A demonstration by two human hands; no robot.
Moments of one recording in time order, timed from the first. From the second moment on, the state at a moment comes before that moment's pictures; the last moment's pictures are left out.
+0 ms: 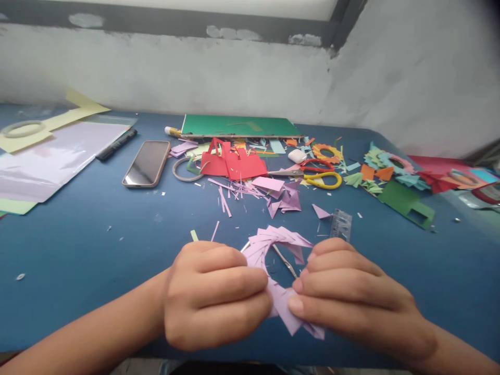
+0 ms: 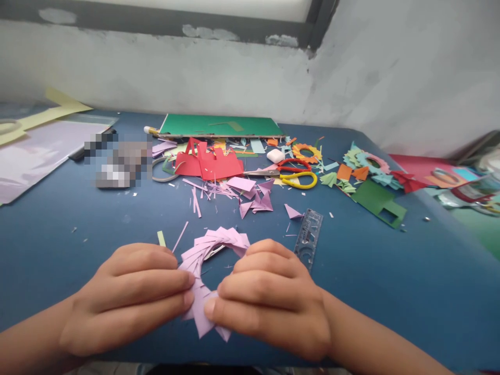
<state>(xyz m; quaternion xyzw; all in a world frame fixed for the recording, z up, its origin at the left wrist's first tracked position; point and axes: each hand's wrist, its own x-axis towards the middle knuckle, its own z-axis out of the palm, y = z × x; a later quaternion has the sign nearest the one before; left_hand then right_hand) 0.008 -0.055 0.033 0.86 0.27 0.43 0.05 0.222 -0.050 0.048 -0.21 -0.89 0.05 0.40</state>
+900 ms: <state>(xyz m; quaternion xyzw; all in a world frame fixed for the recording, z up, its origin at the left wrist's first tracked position) 0.008 -0.025 0.066 0.95 0.16 0.17 0.20 0.208 -0.046 0.042 -0.18 -0.91 0.08 0.35</state>
